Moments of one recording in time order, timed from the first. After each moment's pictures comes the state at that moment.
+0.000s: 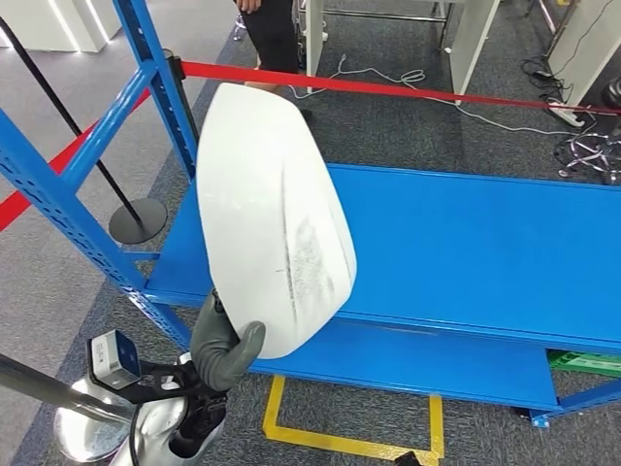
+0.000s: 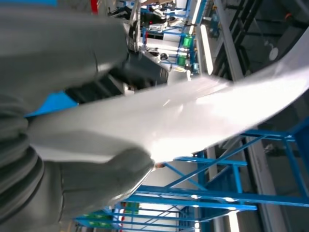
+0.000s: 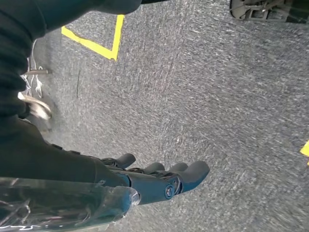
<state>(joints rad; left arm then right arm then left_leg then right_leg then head) -0.06 -0.14 -0.57 -1.62 0.23 -0.45 -0.62 -0.08 0.18 -0.90 -0.21 1.35 -0.36 0.06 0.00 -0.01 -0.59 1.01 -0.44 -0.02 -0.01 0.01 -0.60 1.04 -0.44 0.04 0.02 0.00</state>
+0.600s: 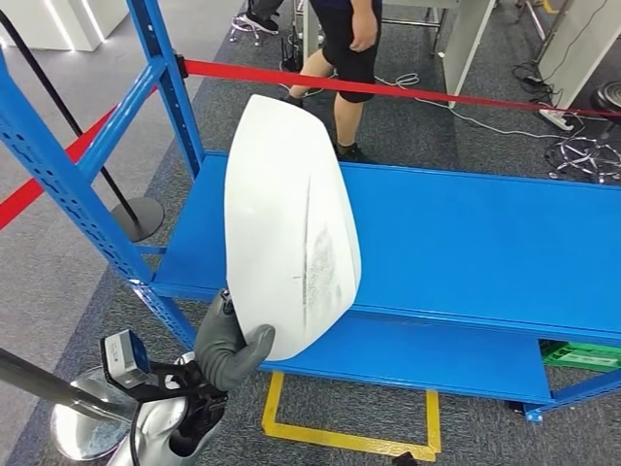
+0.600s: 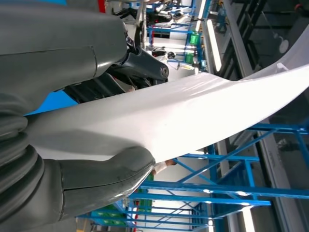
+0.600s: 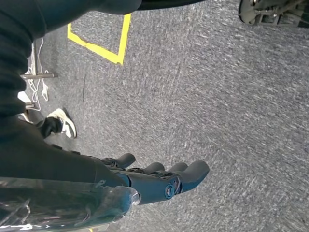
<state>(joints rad) -0.07 -0.13 -0.58 -1.60 0.18 -0.44 -0.60 -0.08 0.18 -0.90 -0.21 1.35 -0.35 0.08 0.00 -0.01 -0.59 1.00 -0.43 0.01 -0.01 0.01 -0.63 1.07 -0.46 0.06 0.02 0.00</state>
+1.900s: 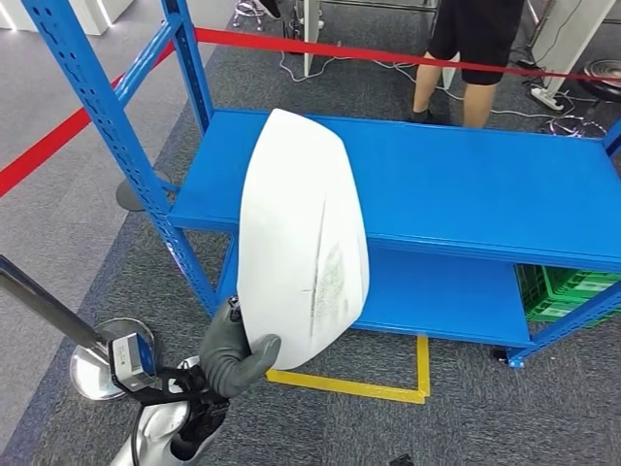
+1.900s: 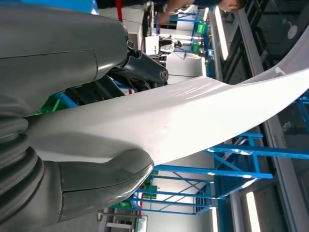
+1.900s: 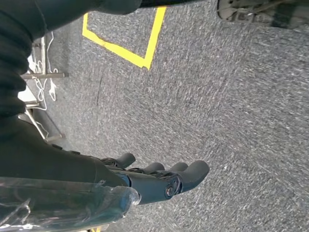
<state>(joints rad) -0.07 -0.11 -0.59 -1.58 0.19 -0.46 -0.61 -0.08 0.18 -0.90 -0.21 1.38 -0.33 0.06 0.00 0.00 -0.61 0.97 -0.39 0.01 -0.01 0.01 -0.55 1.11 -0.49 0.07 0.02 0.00</state>
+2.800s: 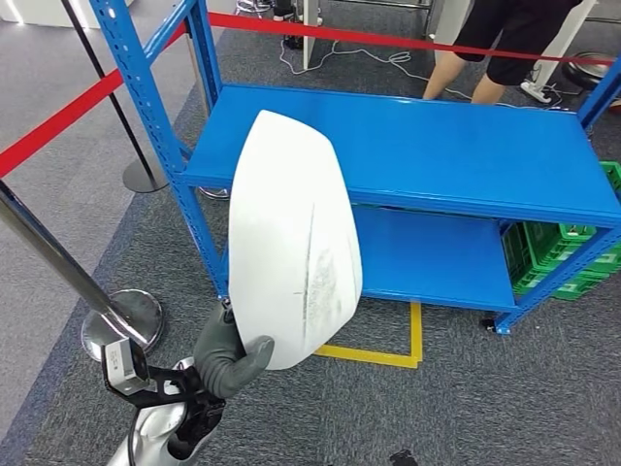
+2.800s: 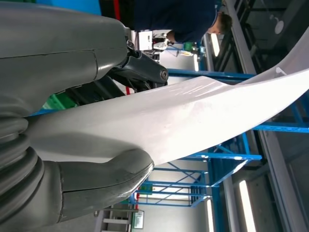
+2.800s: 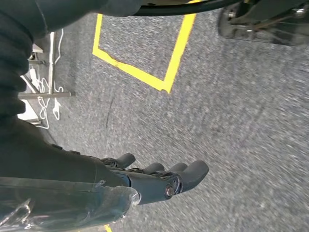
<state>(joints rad) -0.07 -0.10 -0.58 -1.58 0.18 -0.47 -0.64 -0.09 0.18 -0.91 -0.21 1.33 -0.26 0.06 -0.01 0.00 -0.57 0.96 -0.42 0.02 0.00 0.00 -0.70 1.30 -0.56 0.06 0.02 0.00</state>
